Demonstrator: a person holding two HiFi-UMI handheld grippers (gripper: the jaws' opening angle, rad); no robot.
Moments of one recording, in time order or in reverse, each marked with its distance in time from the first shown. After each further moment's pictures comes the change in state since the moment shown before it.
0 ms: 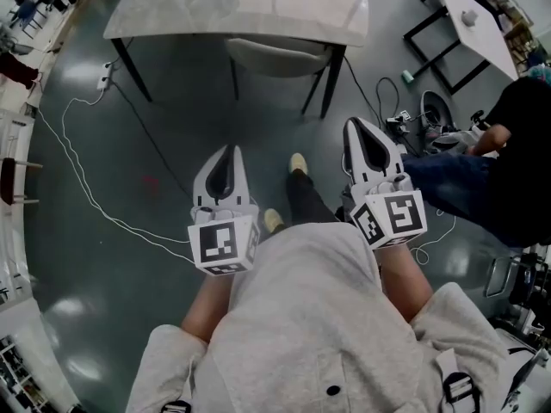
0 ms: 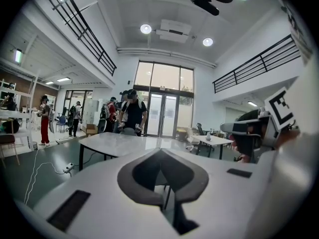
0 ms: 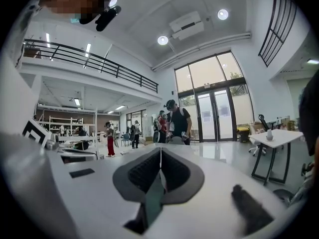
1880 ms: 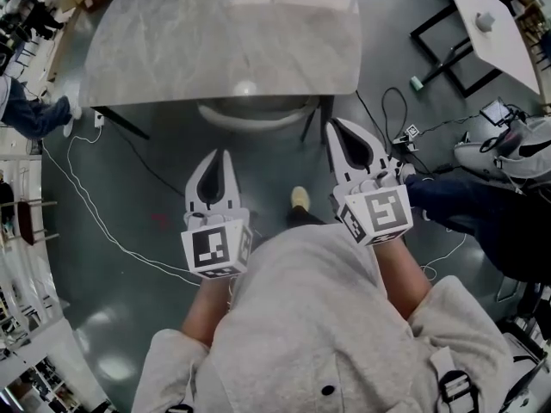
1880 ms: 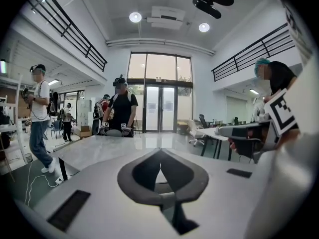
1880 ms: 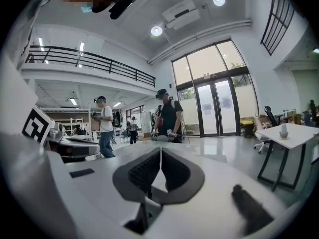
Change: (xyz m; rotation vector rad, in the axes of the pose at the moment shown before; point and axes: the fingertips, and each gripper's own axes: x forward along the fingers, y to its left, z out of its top) left arm 0.299 -0.030 0.053 0.084 0.081 0.010; right arm 0.219 -0.205 0.008 0.021 0.067 0.041
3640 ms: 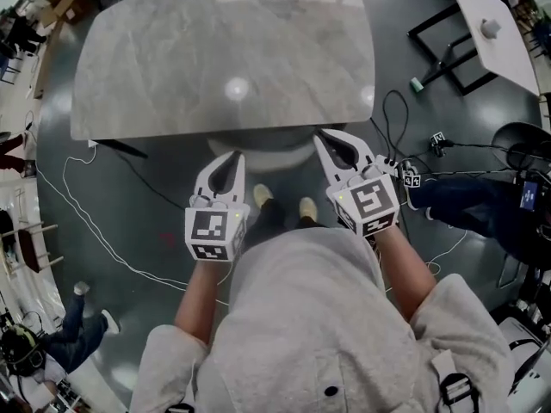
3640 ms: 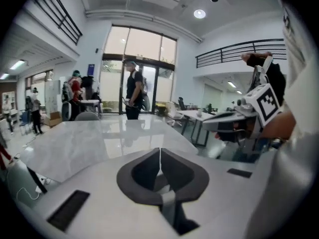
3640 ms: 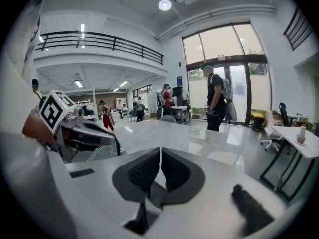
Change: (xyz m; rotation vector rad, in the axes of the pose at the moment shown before) left arm 0.131 0.061 -0.049 0.066 0.251 -0.320; right arm 0.140 0.003 -0.053 -0.092 0.250 0.081
